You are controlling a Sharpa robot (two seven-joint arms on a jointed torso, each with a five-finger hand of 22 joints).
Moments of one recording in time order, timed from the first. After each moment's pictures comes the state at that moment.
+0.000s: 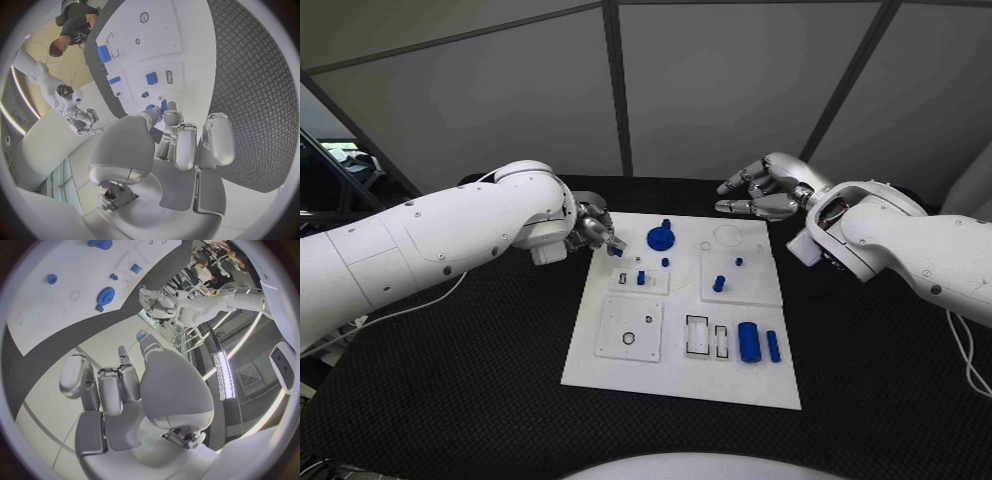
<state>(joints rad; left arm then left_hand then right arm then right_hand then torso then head) 1.27 -0.70 0.06 1.34 -1.01 0.22 -0.57 1.26 0.00 0.46 0.15 0.06 0.88 0.08 0.60 0.52 1.19 0.00 1.08 0.89 1.47 -0.05 1.44 1.31 0.06 1.40 0.06 1.34 1.31 1.22 -0.82 0.08 1.48 -1.01 -0.31 -0.01 1.34 -0.08 0.09 0.14 0.31 0.93 0.17 0.11 0.07 1.44 0.08 1.40 1.31 1.47 0.01 1.51 1.31 0.07 1.33 0.12 1.35 1.19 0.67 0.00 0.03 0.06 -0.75</state>
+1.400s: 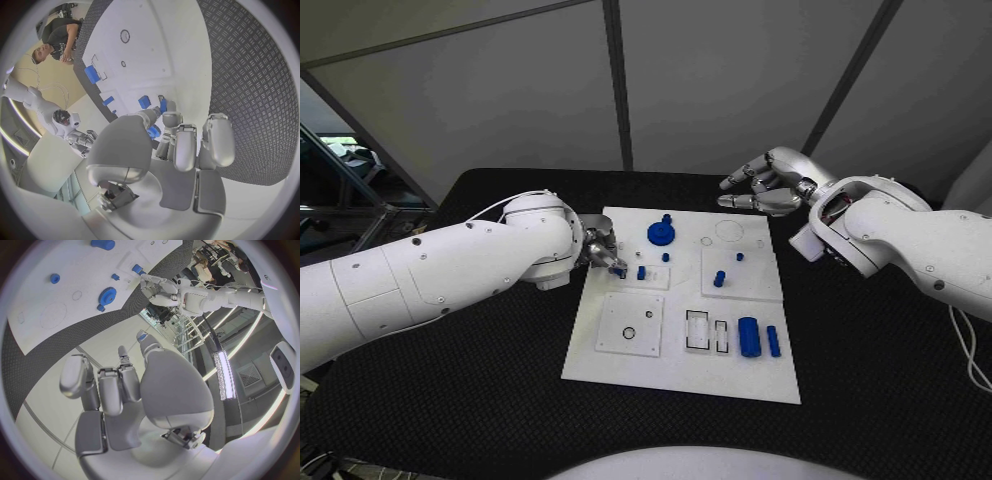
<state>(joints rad) 1.19 -0.74 0.05 1.47 -1.20 0.14 -0.59 1.23 -0.04 0.54 0.14 0.06 0.88 0.07 0.63 0.54 1.21 0.00 1.10 0.90 1.47 -0.05 1.44 1.31 0.06 1.41 0.05 1.35 1.31 1.22 -0.82 0.08 1.48 -1.01 -0.30 -0.01 1.33 -0.08 0.09 0.14 0.31 0.93 0.17 0.11 0.07 1.44 0.08 1.40 1.31 1.47 0.01 1.50 1.31 0.07 1.33 0.12 1.35 1.18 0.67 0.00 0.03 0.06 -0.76</state>
